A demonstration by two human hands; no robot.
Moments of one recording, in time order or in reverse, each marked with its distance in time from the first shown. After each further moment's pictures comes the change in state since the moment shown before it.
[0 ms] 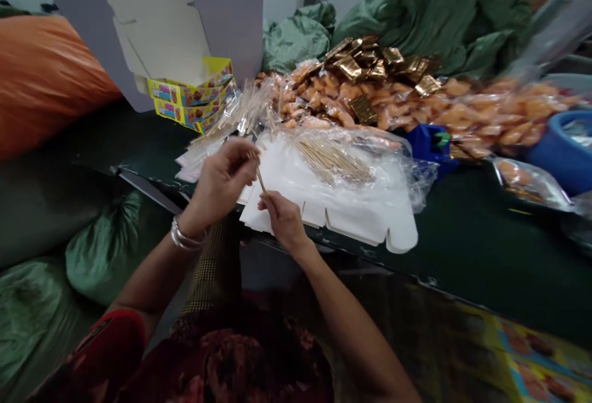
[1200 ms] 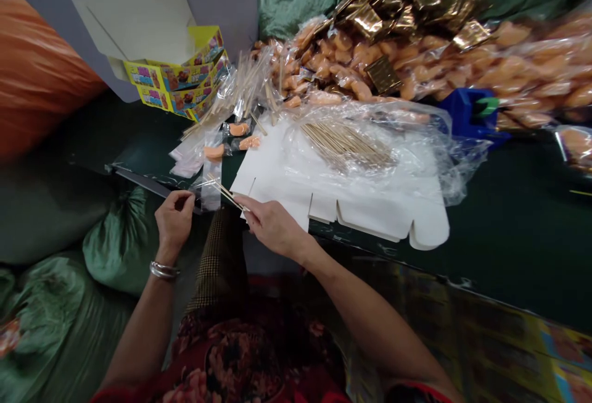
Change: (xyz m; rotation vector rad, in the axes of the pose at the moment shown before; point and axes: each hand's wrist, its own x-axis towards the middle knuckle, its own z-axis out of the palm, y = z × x) left_hand -0.116 -0.101 -0.058 0.472 0.392 -0.639; right_hand 0.009 -0.021 0.000 0.018 -0.504 0.098
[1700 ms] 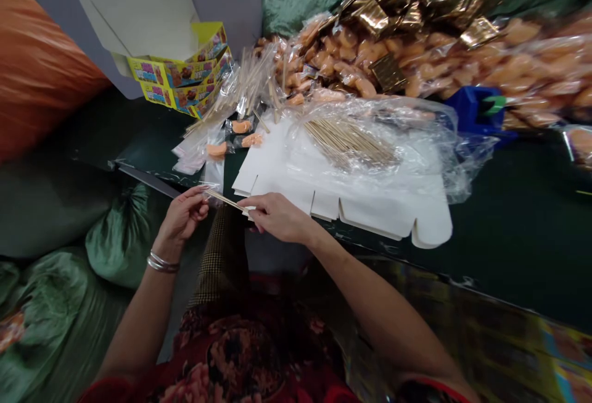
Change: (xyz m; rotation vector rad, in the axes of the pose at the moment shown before) left_hand 0.005 0.016 0.002 -0.855 -0.377 -0.593; right_hand 0.010 -0.005 -0.018 0.130 -0.226 0.140
